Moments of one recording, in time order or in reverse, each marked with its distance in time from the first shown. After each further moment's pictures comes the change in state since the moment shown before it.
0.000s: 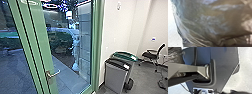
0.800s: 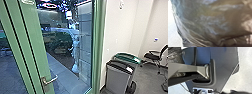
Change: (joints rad) left arm 0.000 0.000 0.000 0.000 0.001 0.000; right arm 0.000 0.001 -0.003 0.000 0.000 0.000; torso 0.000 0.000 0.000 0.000
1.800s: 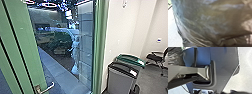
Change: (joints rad) left arm -0.003 0.000 0.000 0.000 0.001 0.000; right arm 0.008 0.003 0.000 0.000 0.002 0.000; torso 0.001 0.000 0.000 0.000
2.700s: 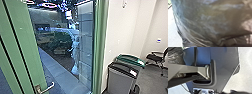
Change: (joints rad) left arm 0.003 0.003 0.000 0.000 -0.004 0.000; right arm -0.003 0.003 -0.002 0.000 -0.002 0.000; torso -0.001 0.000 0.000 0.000
